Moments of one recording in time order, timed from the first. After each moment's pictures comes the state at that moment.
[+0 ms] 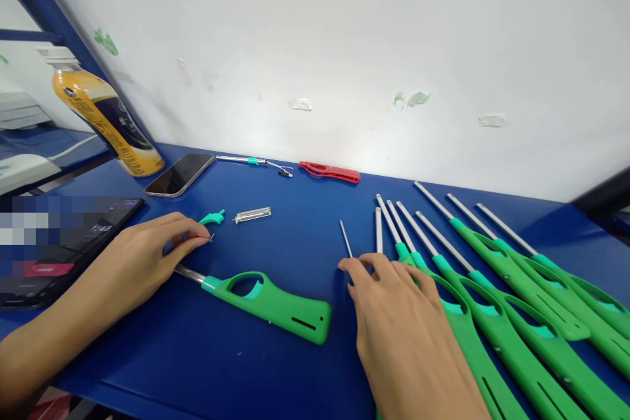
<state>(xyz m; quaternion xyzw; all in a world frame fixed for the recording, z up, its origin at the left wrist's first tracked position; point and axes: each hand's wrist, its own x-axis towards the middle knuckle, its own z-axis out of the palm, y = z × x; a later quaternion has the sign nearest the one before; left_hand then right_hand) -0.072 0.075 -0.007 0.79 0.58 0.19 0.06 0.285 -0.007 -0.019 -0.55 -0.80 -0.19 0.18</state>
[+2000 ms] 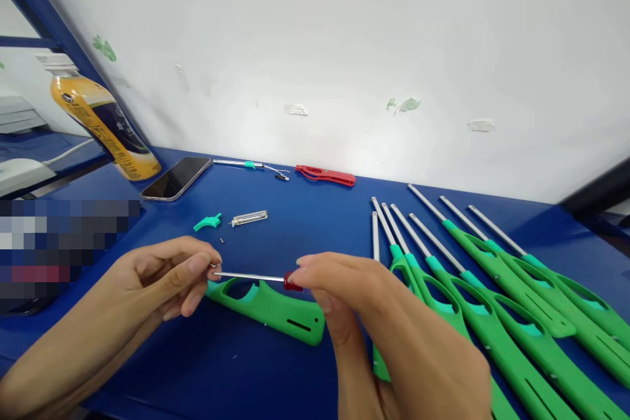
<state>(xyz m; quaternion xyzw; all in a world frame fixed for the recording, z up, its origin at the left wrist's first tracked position) -0.016 0.026 0.013 0.58 0.51 0.38 0.50 0.235 -0.032 0.033 -0.54 -0.68 -0.03 0.50</state>
